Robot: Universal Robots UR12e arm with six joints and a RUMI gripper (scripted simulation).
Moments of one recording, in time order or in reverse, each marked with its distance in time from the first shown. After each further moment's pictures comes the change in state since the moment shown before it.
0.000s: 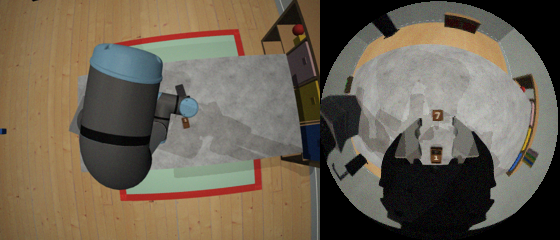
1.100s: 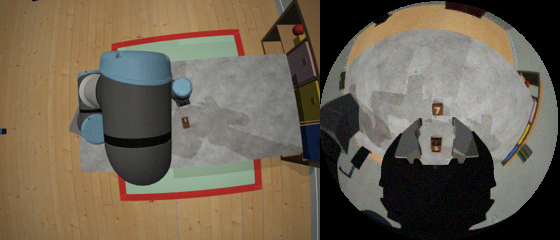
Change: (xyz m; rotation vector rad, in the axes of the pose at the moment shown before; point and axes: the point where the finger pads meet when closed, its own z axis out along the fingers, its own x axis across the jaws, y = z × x) arm 0.000 -0.002 0.001 -0.268 -0.001 0.001
